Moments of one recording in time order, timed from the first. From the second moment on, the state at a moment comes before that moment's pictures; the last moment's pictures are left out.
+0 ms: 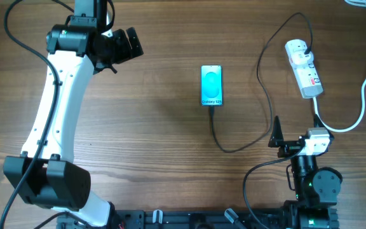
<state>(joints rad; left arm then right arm) -0.12 1.75 1.74 -1.08 0.07 -0.45 -0.05 0.02 0.01 0.00 -0.07 -0.04</state>
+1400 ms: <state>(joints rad) -0.13 1.24 1.18 -0.94 -0.06 -0.42 -0.05 0.01 0.01 0.00 -0.07 -0.04</state>
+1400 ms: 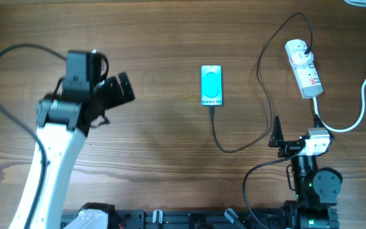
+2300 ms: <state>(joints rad) -0.05 0.10 0.15 -0.21 0.01 -0.20 -0.05 0.01 0.01 0.00 -0.07 -0.04</state>
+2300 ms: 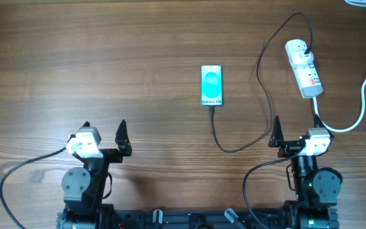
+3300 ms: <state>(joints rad) 0.08 0.01 0.01 -0.07 0.06 -0.07 -0.05 0.01 0.01 0.00 -0.07 -0.04</state>
